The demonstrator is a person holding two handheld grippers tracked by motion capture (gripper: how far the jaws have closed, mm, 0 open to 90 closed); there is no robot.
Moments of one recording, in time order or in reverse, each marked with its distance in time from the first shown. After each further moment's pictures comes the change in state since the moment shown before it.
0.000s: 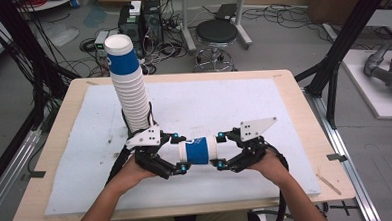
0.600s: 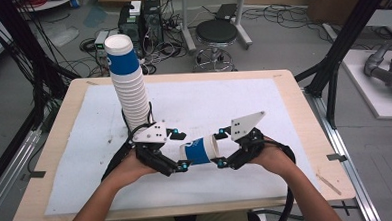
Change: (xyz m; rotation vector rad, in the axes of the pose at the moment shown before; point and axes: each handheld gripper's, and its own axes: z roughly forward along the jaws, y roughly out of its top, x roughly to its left) left arm -0.003 0.027 0.003 0.175 0.055 0.086; right arm 0.000 0.030 0.002 0.276 -0.072 -0.136
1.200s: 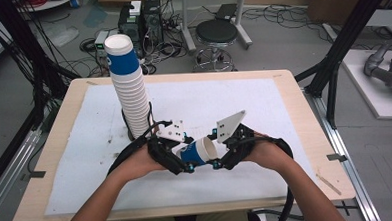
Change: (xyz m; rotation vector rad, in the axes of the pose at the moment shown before) left arm 0.005 0.013 0.028 0.231 -0.045 0.026; right arm 0.003 0.028 0.012 0.187 -0.001 -0.098
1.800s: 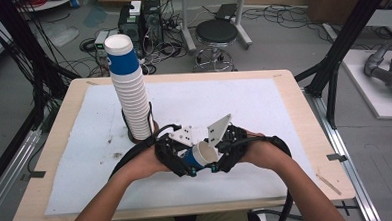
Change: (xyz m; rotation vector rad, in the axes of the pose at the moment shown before) left arm 0.001 -0.001 0.019 0.116 -0.059 0.011; right arm 0.005 0.015 0.010 0.128 0.016 -0.060
